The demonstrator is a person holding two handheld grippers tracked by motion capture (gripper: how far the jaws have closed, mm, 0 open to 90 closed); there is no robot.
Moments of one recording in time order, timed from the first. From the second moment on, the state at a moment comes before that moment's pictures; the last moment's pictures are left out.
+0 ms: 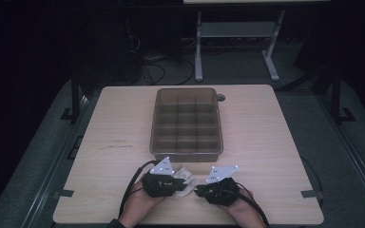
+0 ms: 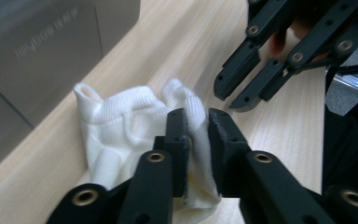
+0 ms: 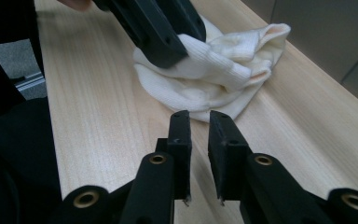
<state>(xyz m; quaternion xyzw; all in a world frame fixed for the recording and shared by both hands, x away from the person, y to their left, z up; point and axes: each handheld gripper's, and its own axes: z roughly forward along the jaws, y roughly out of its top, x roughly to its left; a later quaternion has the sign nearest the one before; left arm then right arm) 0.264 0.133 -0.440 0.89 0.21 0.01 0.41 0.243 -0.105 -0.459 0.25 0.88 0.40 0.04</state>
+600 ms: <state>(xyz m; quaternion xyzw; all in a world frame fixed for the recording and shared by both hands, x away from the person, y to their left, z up) 0.280 0.156 -0.426 0.86 0.24 0.04 0.44 0.247 -0.137 -0.460 0.29 0.86 0.41 0.07</state>
